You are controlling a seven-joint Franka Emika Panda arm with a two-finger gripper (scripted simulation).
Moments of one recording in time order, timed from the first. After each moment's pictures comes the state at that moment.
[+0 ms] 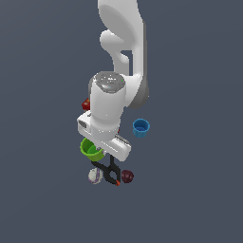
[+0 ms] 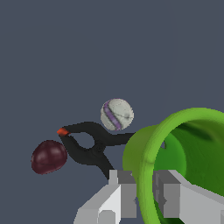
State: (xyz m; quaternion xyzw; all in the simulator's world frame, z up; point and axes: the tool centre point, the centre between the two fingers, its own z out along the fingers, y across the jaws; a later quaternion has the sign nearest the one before) arm 0.094 -0.076 0.169 0.95 -0.28 0.08 0.07
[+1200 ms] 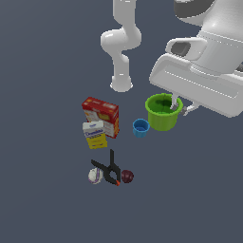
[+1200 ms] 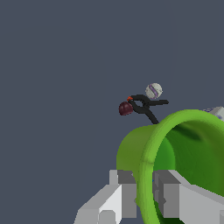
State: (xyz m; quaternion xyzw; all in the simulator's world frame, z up) arm 0.076 0.151 0.373 0.95 -0.28 0.08 0.07
